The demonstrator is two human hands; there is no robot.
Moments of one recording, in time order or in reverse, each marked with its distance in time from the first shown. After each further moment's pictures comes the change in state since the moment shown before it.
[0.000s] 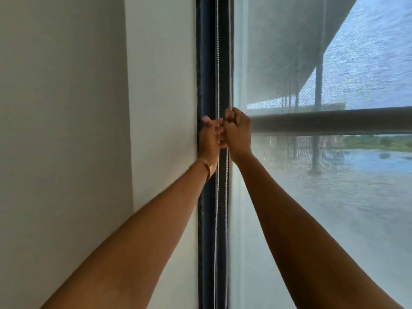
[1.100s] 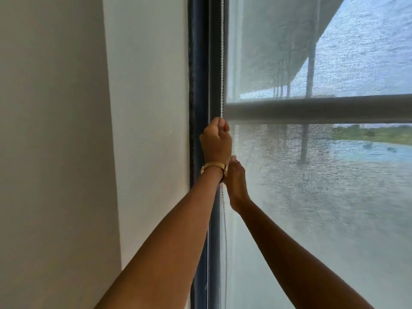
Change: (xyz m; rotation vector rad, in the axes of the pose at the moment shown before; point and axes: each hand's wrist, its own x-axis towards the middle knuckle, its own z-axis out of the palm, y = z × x) left_hand -0.010 -0.038 0.026 0.312 0.249 0.329; right_hand -0.101 0.089 -0.027 0.177 -0.070 0.400
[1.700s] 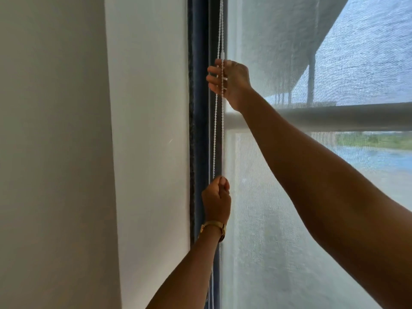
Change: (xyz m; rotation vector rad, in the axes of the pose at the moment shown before) left_hand -0.085 -0.069 -0.015 0.025 -0.063 -0.135; right_hand 0.130 -0.194 0.047 0.221 -0.133 -0.001
